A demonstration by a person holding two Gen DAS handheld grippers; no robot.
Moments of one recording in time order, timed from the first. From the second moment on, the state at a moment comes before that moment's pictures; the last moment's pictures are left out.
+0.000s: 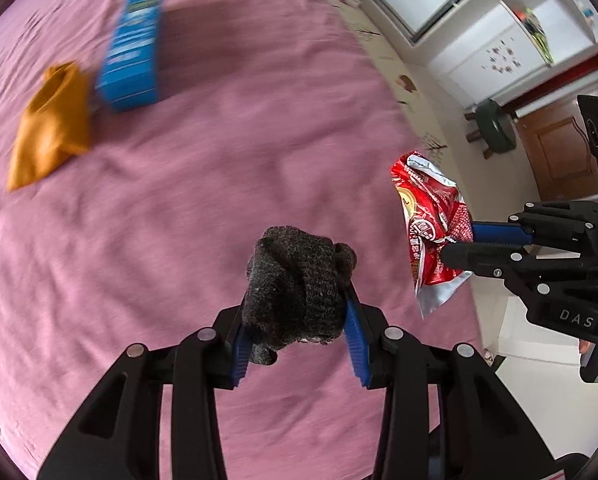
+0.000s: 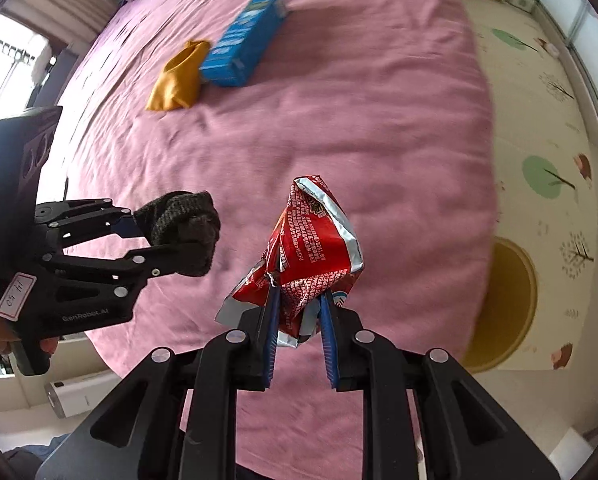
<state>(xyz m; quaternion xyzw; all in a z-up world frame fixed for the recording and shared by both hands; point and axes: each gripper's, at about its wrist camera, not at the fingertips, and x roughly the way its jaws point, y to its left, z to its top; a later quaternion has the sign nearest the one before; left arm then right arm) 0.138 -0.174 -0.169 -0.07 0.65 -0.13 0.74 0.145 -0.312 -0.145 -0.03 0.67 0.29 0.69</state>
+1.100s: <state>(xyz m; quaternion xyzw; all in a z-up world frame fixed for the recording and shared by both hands) 0.194 -0.463 -0.174 0.03 0.66 -0.34 0.67 0.151 -0.606 -0.149 0.12 0.65 0.09 0.75</state>
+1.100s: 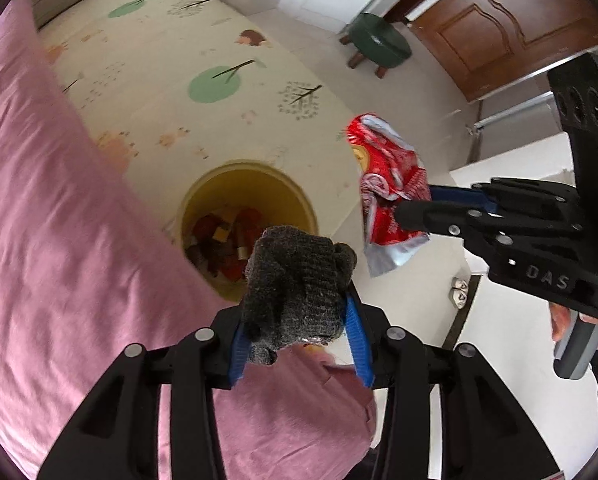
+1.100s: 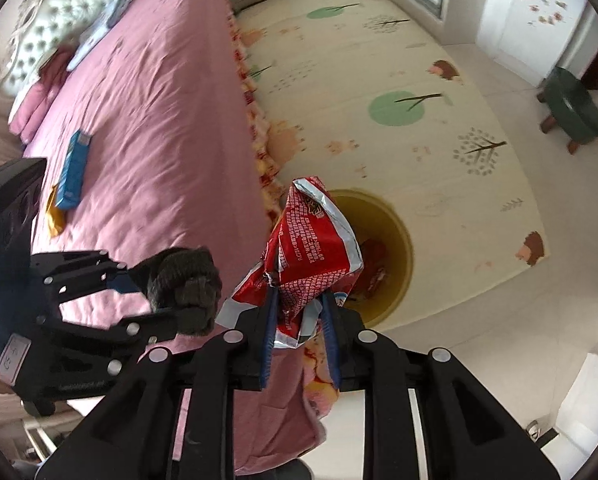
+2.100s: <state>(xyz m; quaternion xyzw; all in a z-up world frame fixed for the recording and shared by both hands) 0.184 -0.343 -0.140 -0.03 0.63 -0.24 0.74 0.174 -0.498 -0.128 0.09 0.65 0.15 0.74</state>
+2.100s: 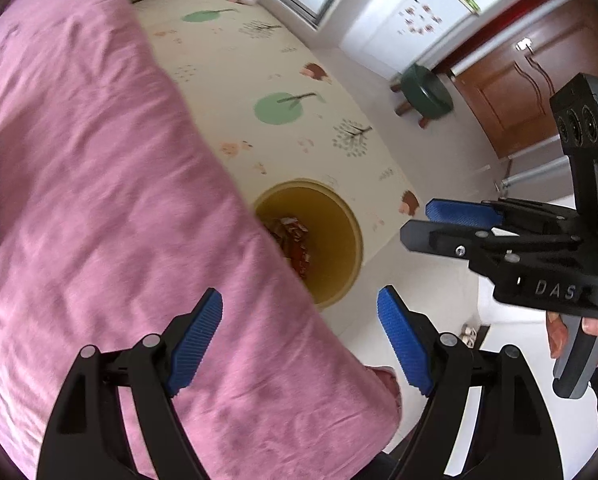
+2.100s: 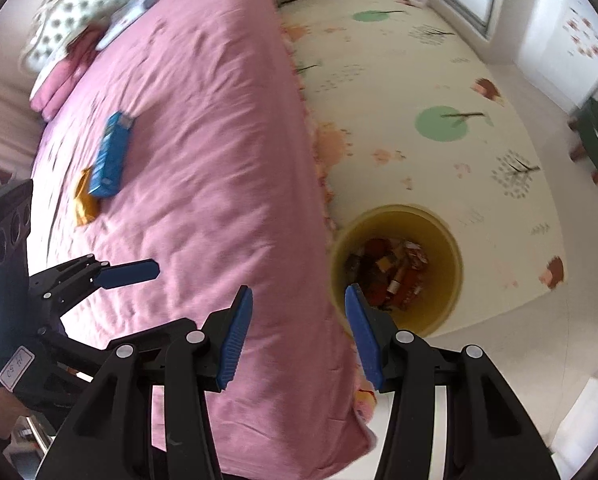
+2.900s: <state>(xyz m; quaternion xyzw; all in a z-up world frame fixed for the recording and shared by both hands) 0.174 -0.118 -0.142 -0.14 0.62 -0.09 0.77 0.214 -0.246 -0.124 0.00 0.65 0.29 0.70</state>
